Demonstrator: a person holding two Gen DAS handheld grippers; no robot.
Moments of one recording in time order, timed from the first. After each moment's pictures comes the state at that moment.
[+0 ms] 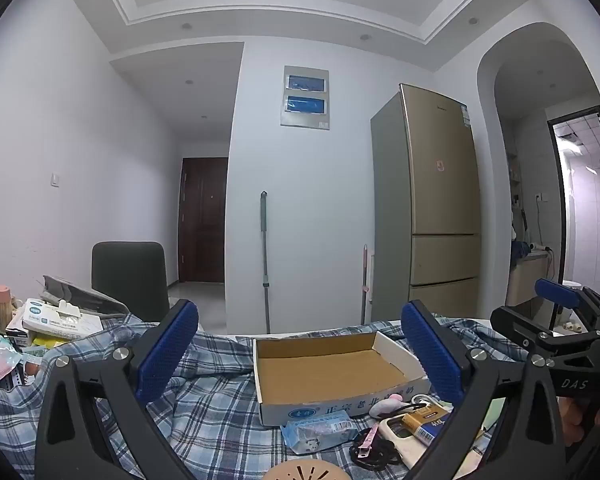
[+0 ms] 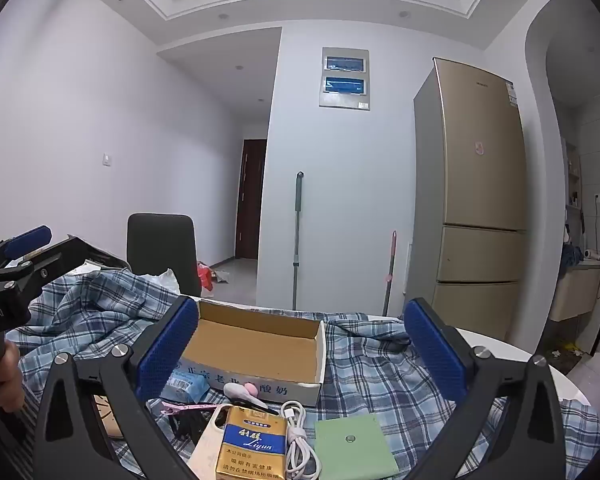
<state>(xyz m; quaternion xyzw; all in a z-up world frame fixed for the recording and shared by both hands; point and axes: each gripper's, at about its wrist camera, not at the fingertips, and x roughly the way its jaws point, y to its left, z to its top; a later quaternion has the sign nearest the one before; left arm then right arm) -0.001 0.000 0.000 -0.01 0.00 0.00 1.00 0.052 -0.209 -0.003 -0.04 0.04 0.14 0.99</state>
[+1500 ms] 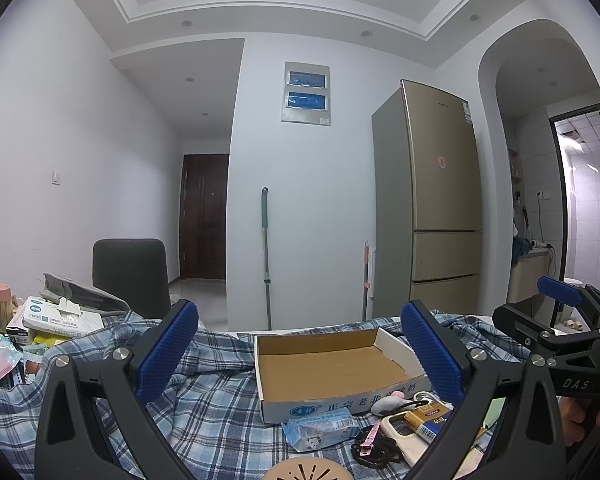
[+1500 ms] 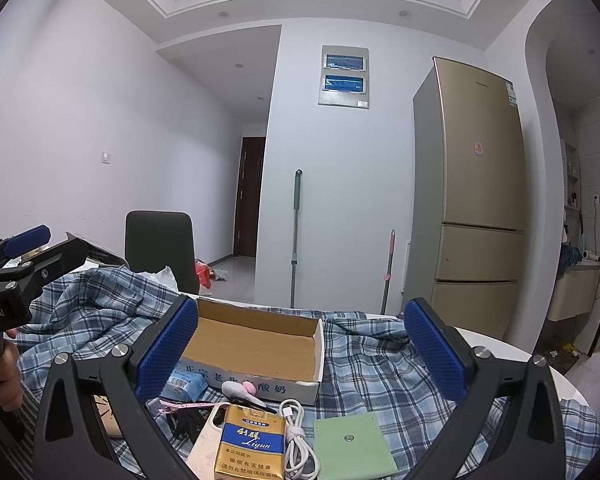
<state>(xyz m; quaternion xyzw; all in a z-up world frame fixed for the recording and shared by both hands) 0.002 0.001 -0.004 -0.01 0.00 0.00 1.00 0.054 -0.208 -0.004 -0.05 0.04 0.14 0.99</state>
